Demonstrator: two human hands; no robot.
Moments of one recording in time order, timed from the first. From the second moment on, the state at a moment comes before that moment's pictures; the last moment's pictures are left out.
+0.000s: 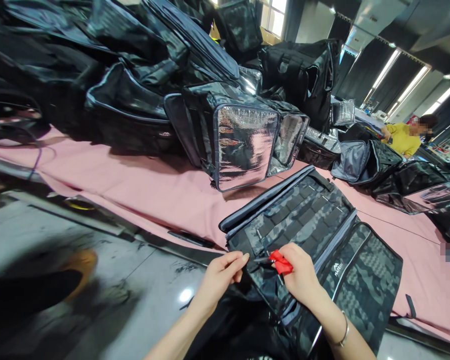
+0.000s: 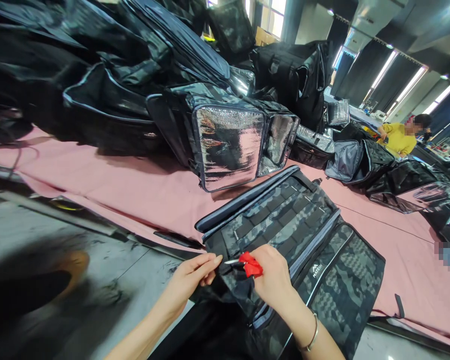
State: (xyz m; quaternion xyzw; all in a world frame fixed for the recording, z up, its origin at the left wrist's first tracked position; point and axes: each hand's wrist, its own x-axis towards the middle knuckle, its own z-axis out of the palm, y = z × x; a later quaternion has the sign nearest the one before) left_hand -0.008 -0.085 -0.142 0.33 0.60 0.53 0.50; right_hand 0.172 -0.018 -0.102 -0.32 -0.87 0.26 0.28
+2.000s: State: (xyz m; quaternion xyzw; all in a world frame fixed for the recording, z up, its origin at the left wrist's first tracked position) left_hand -0.021 -0.094 -0.151 0.44 0.63 0.55 0.32; right_hand 0.139 -0.016 -0.124 -0.36 -0.80 0.42 0.22
